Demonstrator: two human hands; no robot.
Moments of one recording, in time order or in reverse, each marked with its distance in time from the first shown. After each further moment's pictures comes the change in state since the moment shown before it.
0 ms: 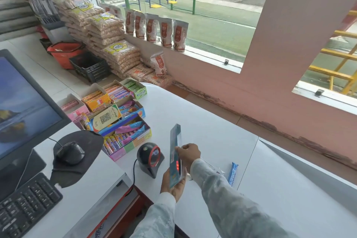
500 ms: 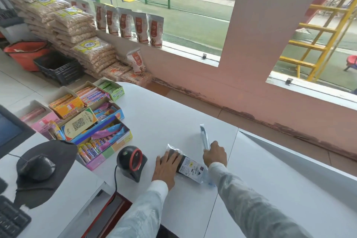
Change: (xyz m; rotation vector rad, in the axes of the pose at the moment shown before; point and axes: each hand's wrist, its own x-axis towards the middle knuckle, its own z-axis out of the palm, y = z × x) left_hand 0.028 -0.003 0.020 2.463 -0.293 0.600; right_hand 0.035 0.060 -0.111 -0.532 0.371 -0.011
